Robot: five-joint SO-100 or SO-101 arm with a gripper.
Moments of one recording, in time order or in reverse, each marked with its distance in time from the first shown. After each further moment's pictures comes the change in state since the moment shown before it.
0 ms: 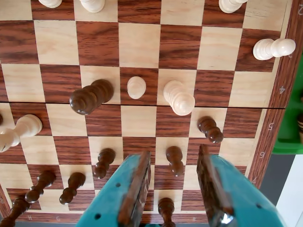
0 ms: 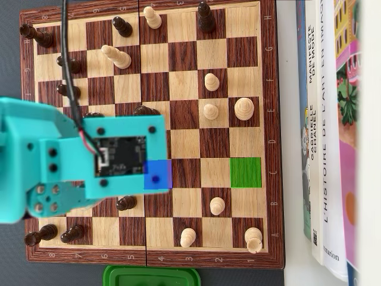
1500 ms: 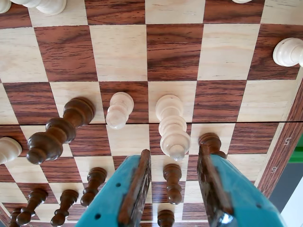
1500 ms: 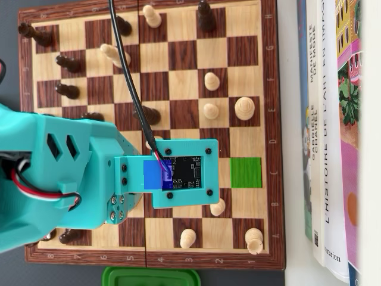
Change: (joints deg) arm 1.6 -16.4 -7.9 -0.5 1.1
